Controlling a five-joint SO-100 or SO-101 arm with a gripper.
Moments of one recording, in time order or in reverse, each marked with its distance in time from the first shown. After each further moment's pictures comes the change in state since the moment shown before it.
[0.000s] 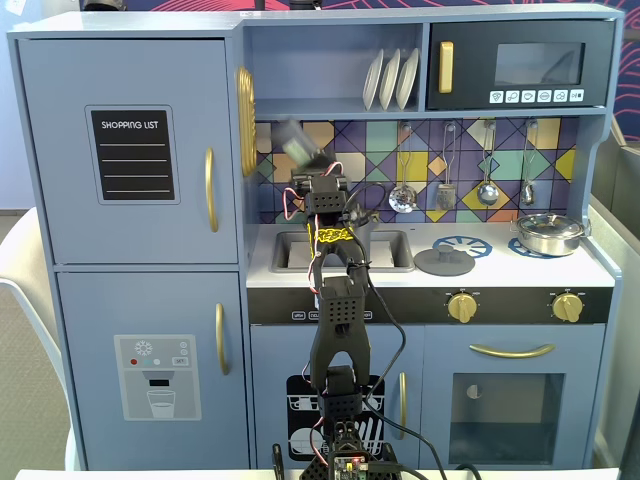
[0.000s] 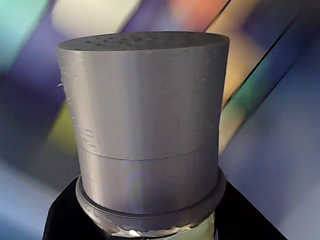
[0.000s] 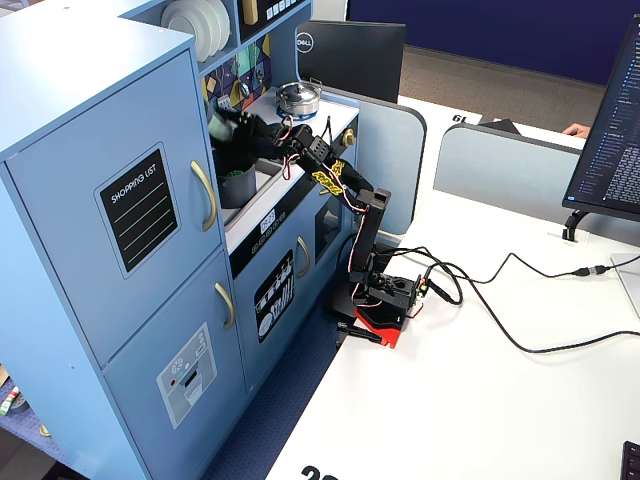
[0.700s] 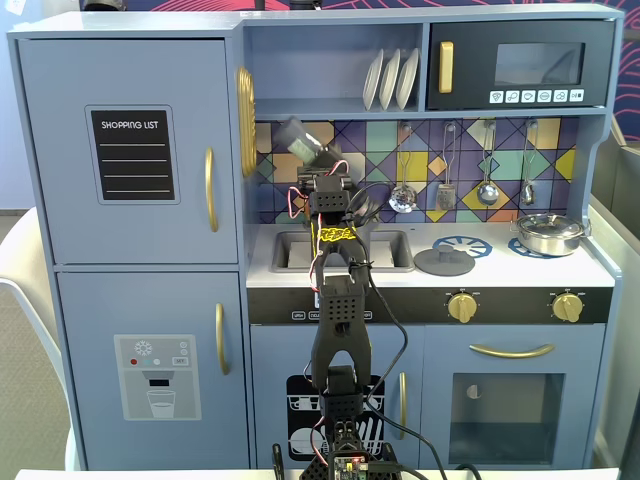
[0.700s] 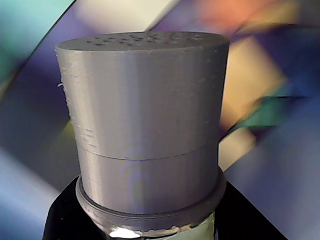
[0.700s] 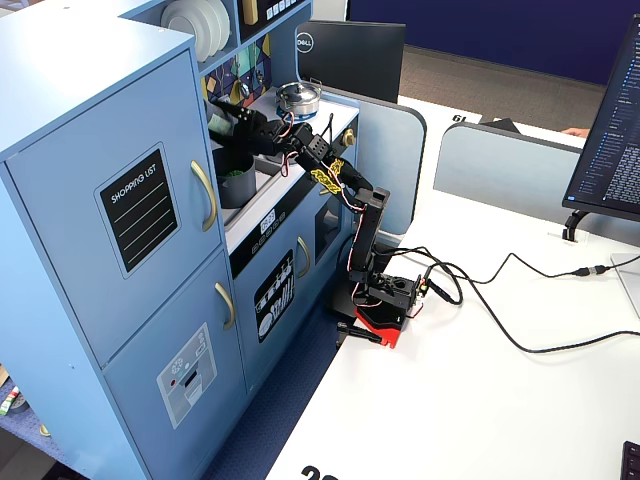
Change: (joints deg) arm 3.5 -1.2 -0.3 0.1 -16.2
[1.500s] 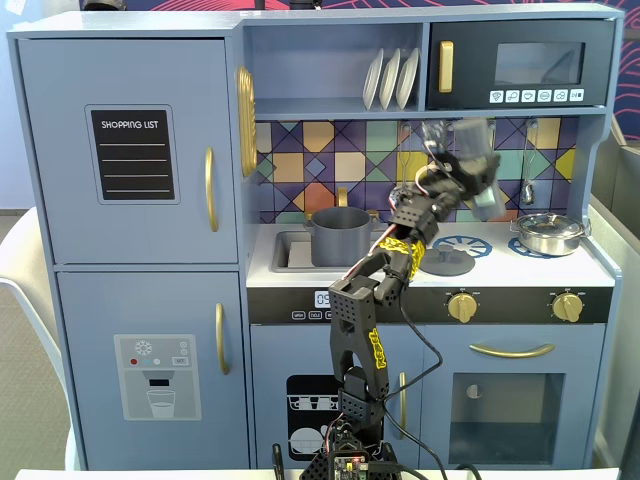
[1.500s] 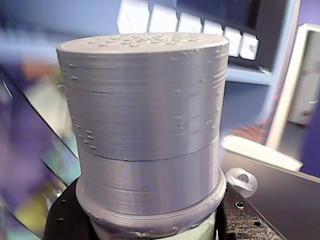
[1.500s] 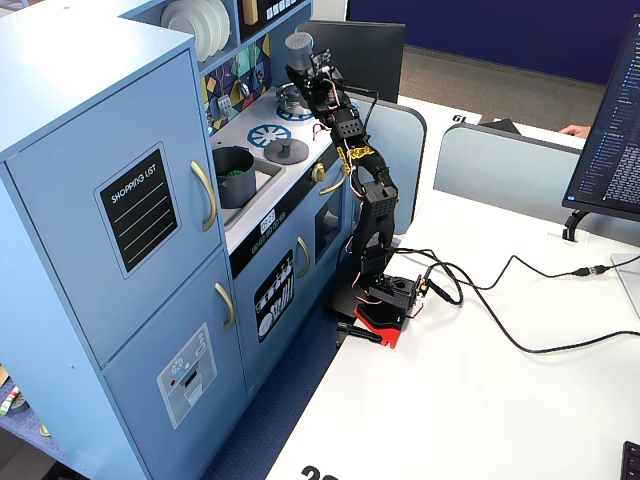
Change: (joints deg) arm 46.0 -0.8 13.8 -25.7 -136.8
